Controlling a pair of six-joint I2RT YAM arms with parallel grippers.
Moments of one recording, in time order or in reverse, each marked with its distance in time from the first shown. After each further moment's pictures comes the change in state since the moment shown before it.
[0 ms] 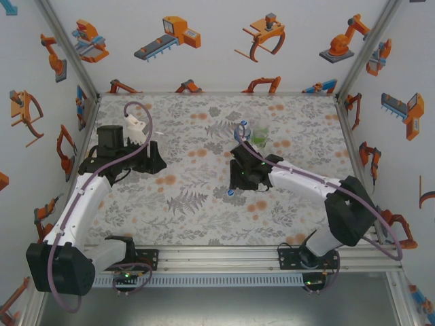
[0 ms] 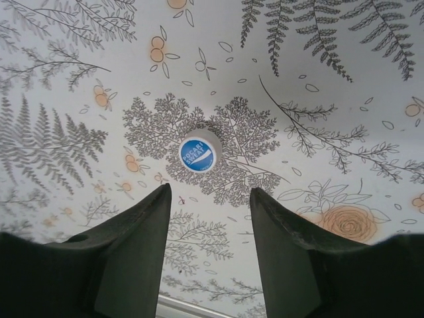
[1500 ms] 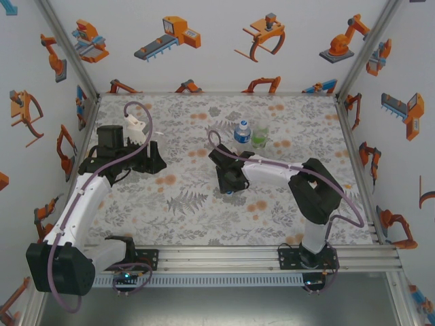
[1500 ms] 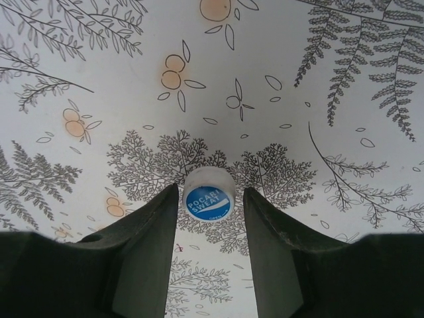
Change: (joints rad) left arm 0.000 0.000 0.000 0.000 0.000 0.000; right arm 0.074 0.289 0.176 -0.045 0.056 -0.085
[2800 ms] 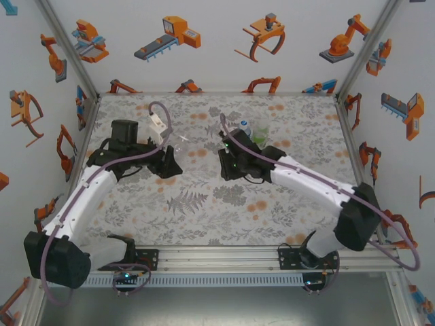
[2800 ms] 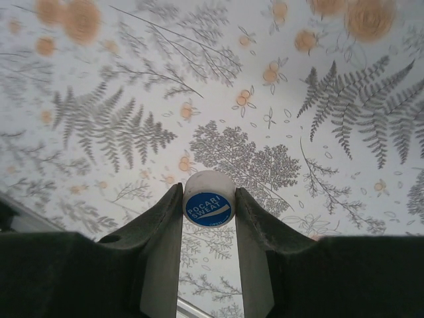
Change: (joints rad) left arm -0.168 0.056 0.098 -0.071 0.236 0.197; right arm 0.004 -0.395 0.023 0.000 -0.061 -0.220
